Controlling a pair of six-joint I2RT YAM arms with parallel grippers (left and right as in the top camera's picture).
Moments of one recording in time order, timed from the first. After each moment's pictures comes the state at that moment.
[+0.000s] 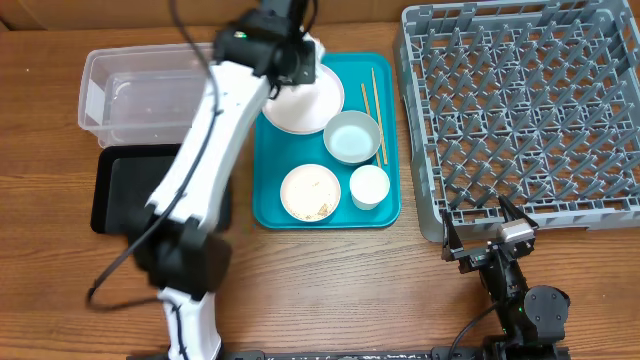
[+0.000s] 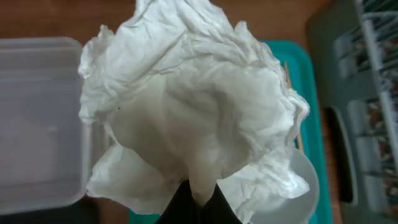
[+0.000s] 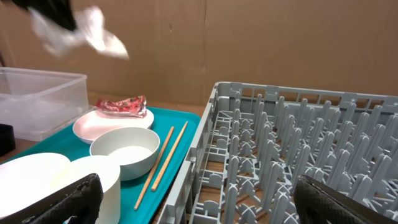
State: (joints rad) left arm -0.34 2.04 2.17 -1.10 -0.10 -0.31; right arm 0.05 0.01 0.02 -0.01 -0.20 -0.03
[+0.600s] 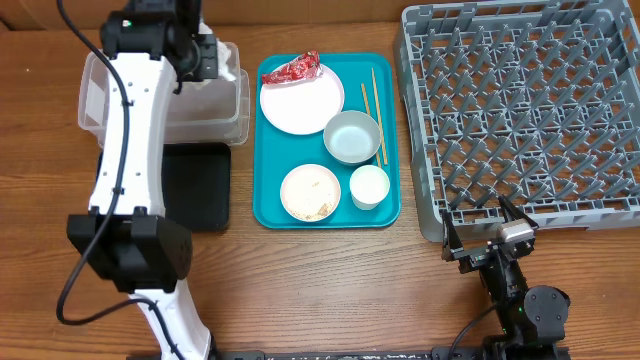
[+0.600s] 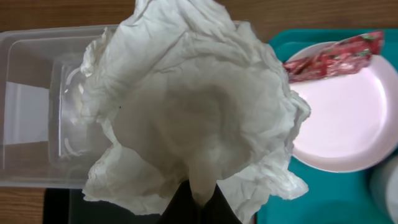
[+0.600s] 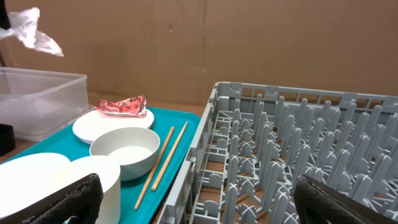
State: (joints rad) left arm -0.02 2.04 2.18 -1.20 -0.09 -0.04; right arm 0.05 0.01 0.02 -0.01 -0.20 -0.03
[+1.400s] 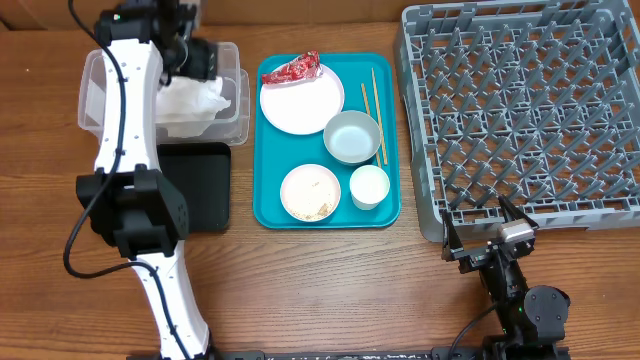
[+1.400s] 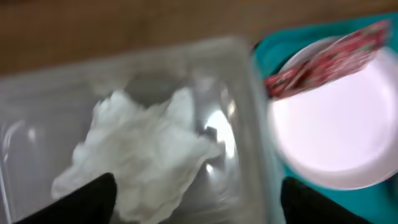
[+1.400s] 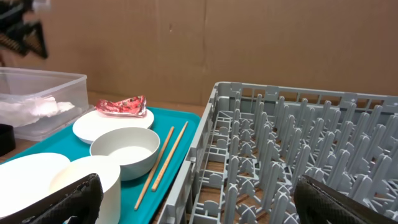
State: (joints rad) left arm 0.06 2.28 2.34 -1.15 0.14 0.17; right arm 0.05 0.01 0.02 -0.01 -0.20 -0.03
